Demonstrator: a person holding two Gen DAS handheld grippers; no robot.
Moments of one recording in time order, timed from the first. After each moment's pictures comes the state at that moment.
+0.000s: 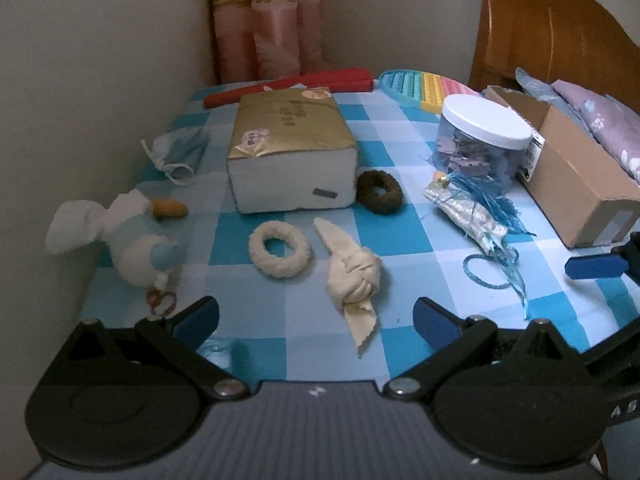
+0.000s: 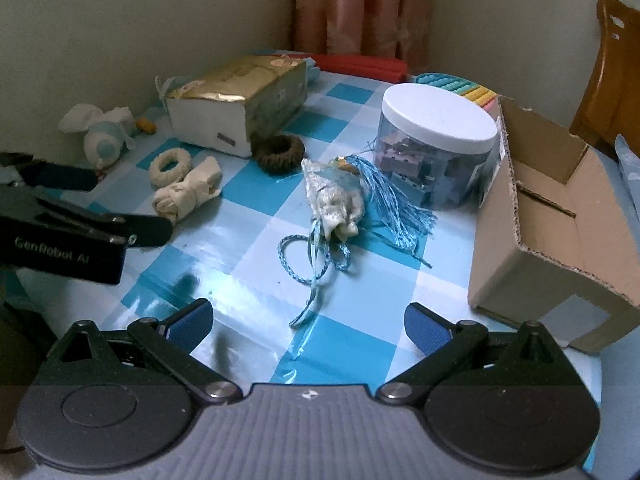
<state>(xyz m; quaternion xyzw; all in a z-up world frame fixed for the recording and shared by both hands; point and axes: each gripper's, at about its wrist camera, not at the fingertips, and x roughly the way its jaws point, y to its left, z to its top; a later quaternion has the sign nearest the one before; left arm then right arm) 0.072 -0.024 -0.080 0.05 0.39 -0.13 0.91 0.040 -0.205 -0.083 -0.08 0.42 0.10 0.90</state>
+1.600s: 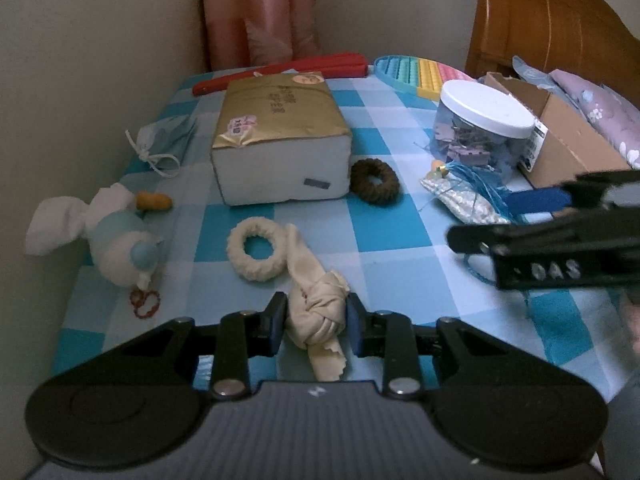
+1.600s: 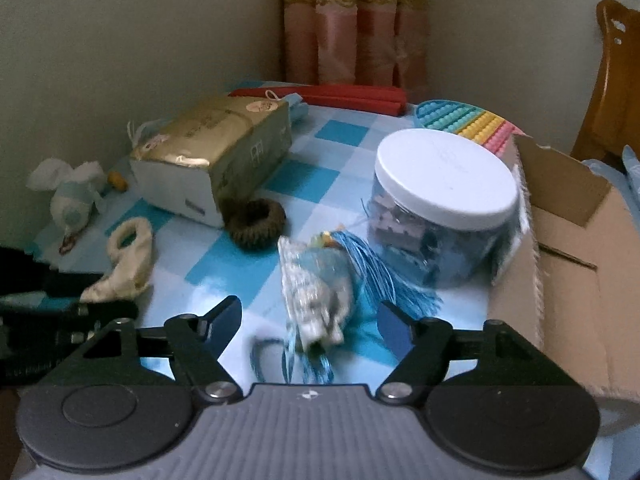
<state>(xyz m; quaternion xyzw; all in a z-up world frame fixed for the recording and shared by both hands) 0.085 -0.031 -0.088 0.05 0.41 -0.14 0.90 0.106 -0.206 -0.078 -0.05 0.40 0.10 0.91</state>
